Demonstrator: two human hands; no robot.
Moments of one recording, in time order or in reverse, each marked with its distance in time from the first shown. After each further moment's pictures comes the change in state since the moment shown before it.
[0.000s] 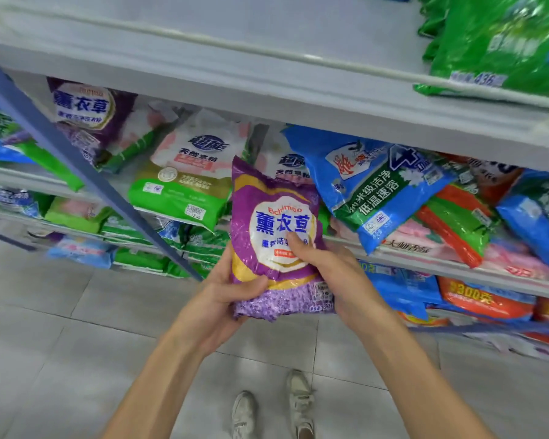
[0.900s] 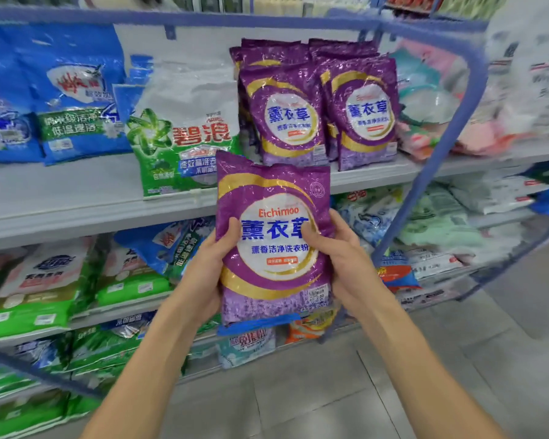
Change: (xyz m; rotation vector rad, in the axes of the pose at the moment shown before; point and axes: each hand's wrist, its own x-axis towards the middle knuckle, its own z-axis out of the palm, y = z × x) left_hand -0.049 -0.013 0.315 0.313 -0.222 0.050; right_hand -0.254 -0.094 -0.205 0.357 0.288 -0.573
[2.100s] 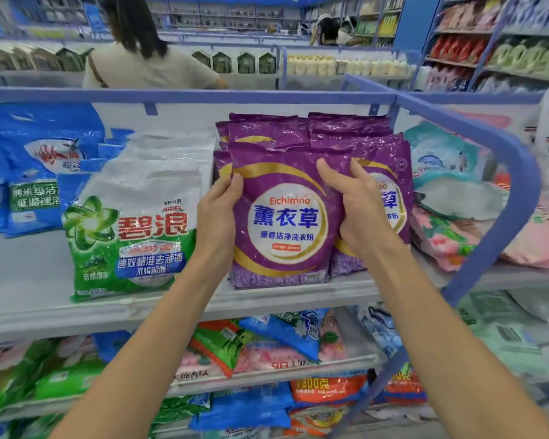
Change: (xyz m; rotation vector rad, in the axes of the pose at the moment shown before) left_hand 0.212 0.090 0.121 0.085 0.263 0.490; right_hand 0.228 -0.173 -0.018 -0.096 -0.073 -0.221
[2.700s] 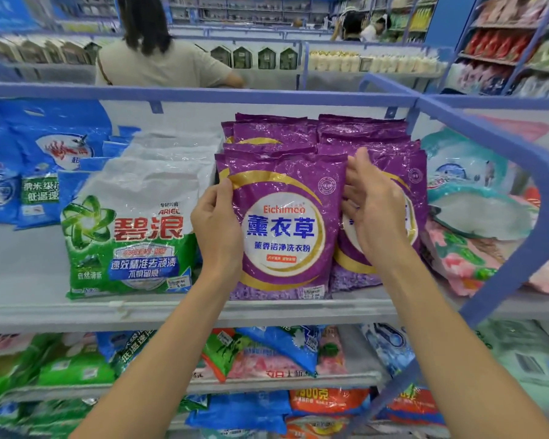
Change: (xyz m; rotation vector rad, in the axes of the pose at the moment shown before) left_hand 0.006 -0.015 0.023 0.060 0.339 0.148; right_hand 0.025 -0.003 -0.028 -0.080 0.002 -0.113
